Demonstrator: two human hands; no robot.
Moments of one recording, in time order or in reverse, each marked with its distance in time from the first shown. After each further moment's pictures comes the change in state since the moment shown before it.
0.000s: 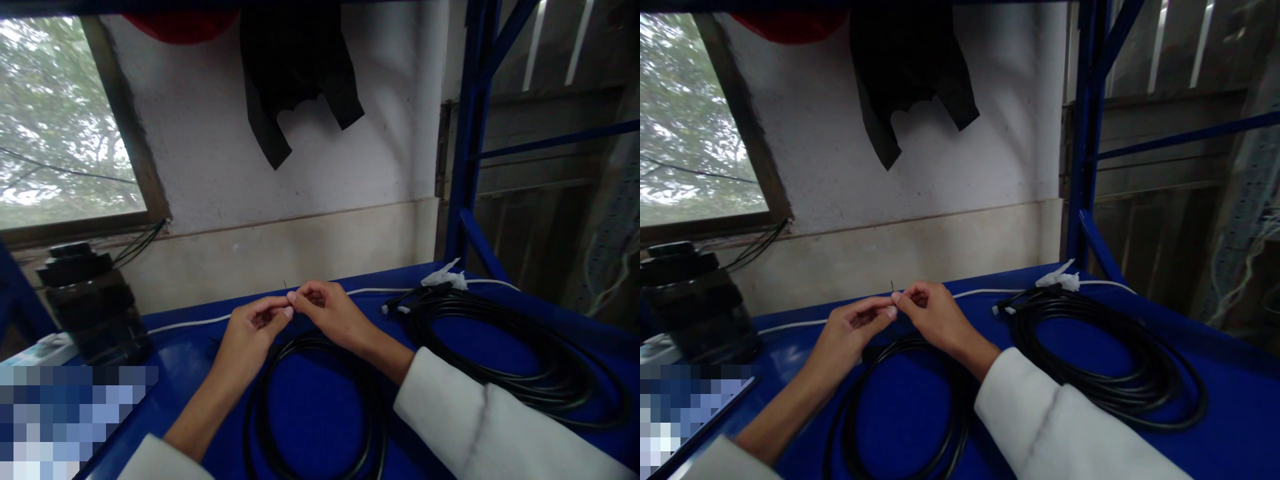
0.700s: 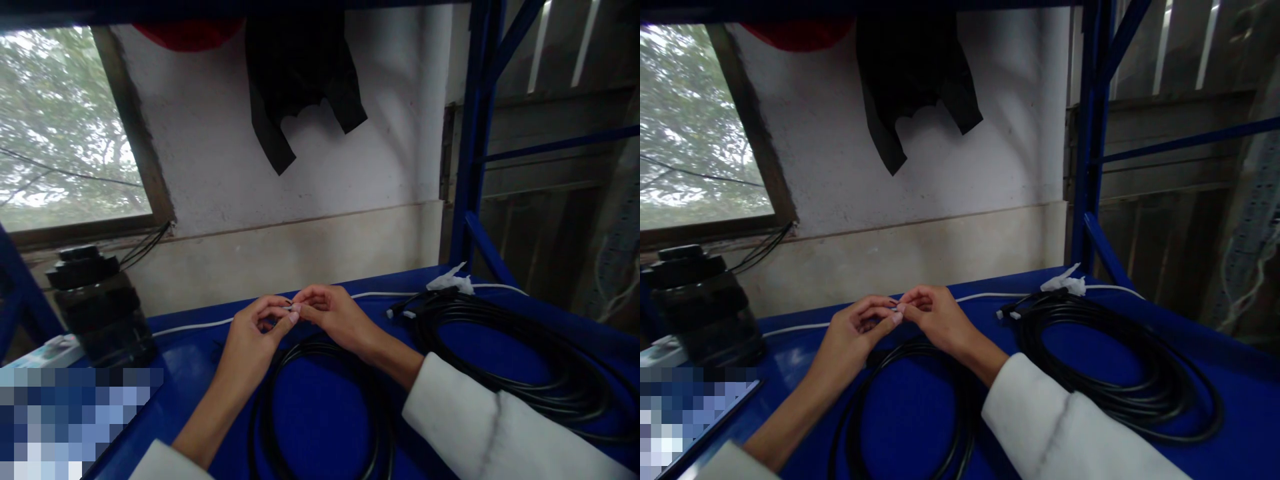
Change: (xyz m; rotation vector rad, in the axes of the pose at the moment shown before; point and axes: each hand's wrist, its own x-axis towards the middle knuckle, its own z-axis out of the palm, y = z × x) left_hand -0.001 0.004 0.001 0.141 0.056 0.052; right_hand 0.005 0.006 0.000 0.166 -0.050 0.074
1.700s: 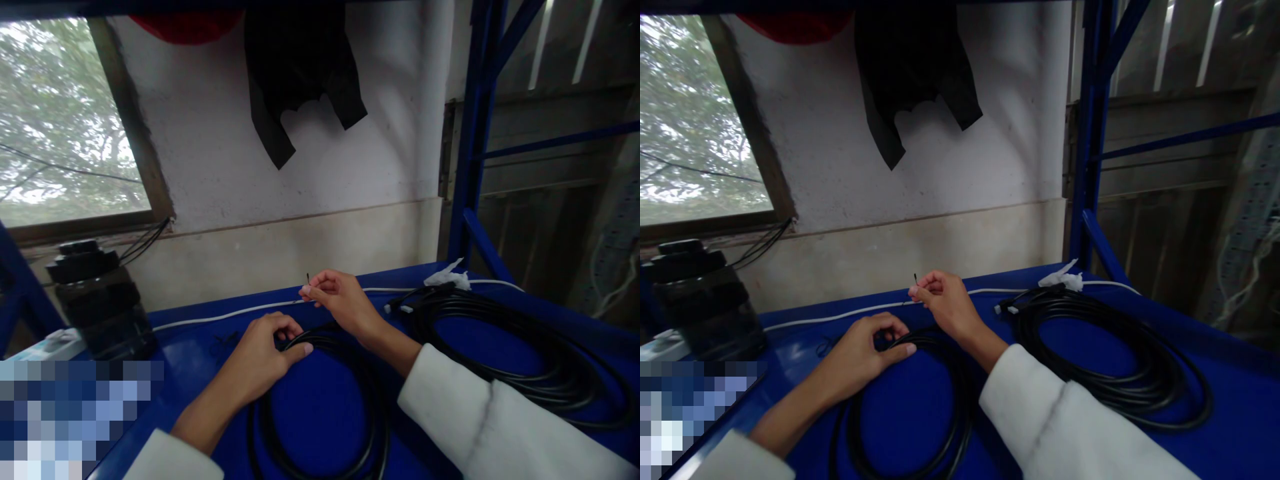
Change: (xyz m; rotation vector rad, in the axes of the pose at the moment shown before) left_hand -0.015 0.005 0.004 0.394 -0.284 -0.007; right_hand 0.005 0.005 -0.014 -0.042 0.193 0.007
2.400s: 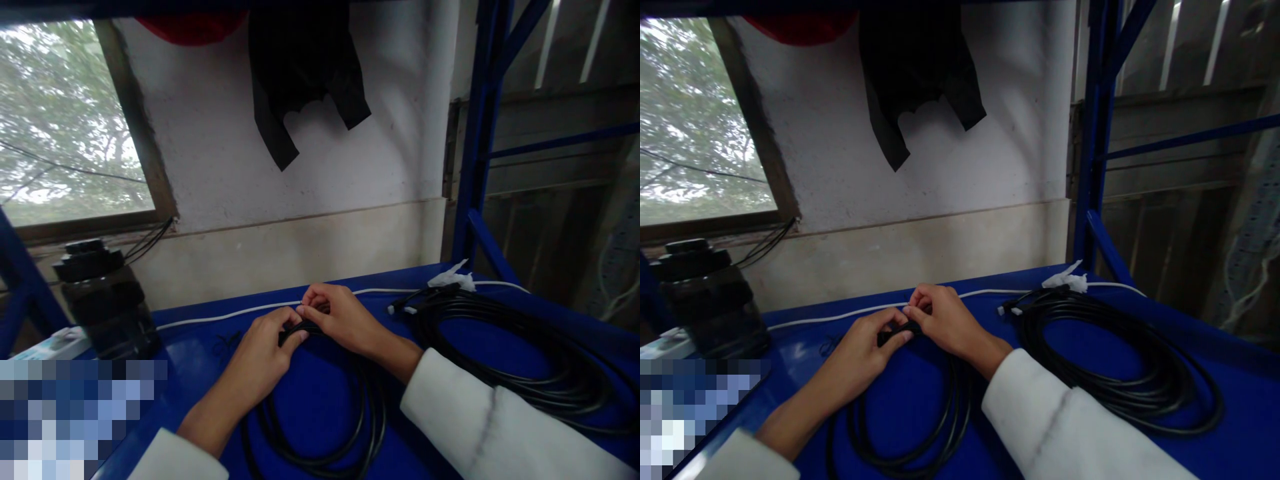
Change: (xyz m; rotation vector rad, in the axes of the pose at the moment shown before) left_hand 0.001 -0.004 0.001 0.021 0.074 0.094; right_hand -0.015 -0.007 0.005 -0.340 -0.200 -0.146
